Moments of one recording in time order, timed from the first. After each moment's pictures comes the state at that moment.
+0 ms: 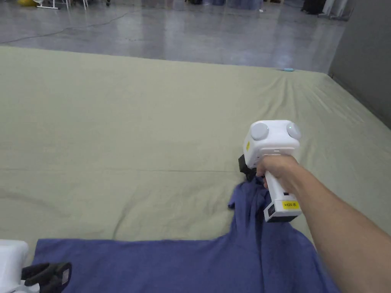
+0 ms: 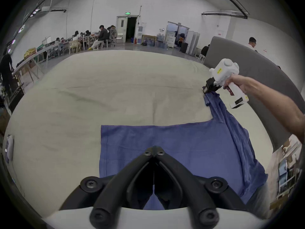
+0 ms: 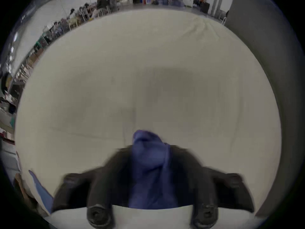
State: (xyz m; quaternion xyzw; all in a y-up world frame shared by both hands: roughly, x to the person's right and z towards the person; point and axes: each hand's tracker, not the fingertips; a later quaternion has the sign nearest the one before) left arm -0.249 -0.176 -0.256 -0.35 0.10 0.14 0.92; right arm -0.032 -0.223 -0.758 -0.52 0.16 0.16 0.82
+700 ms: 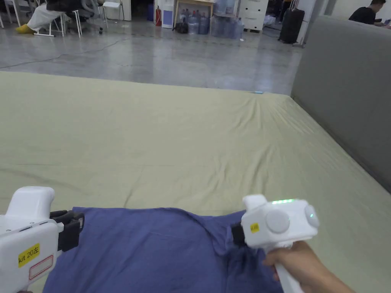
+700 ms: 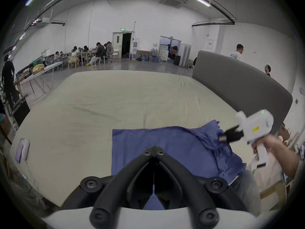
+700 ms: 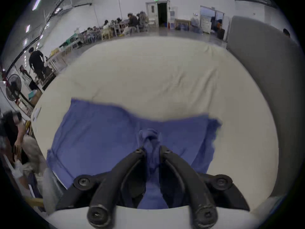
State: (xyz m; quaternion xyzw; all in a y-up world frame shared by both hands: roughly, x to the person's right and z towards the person) left arm -0.187 -0.077 -0.130 -0.29 0.09 0.11 0.95; right arm 0.131 -0.186 -0.403 -0.49 0.28 0.13 0.81
